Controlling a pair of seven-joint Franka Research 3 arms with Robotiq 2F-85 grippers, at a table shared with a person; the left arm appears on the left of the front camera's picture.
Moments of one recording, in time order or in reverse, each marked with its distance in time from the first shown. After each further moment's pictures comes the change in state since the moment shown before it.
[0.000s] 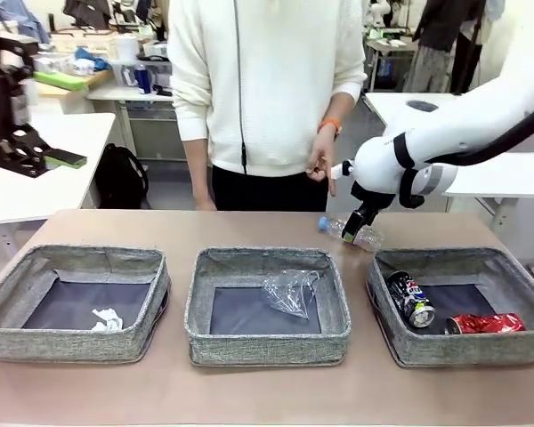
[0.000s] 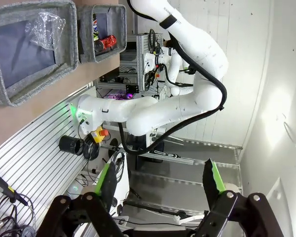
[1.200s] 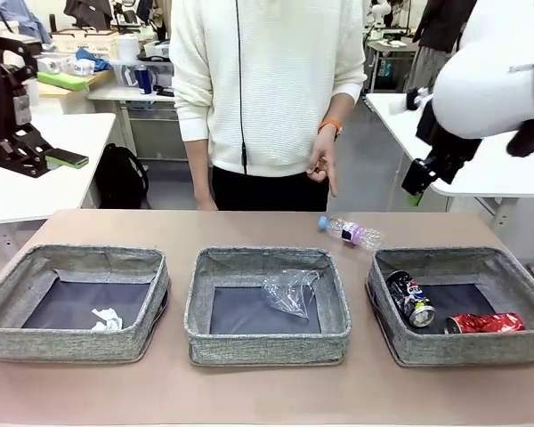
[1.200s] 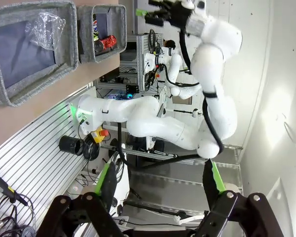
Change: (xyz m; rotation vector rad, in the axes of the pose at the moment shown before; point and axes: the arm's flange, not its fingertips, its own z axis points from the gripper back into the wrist) left arm 0.000 0.000 0.000 0.001 0.000 -0.001; right arm -0.083 0.096 0.229 -0.234 0.064 -0.205
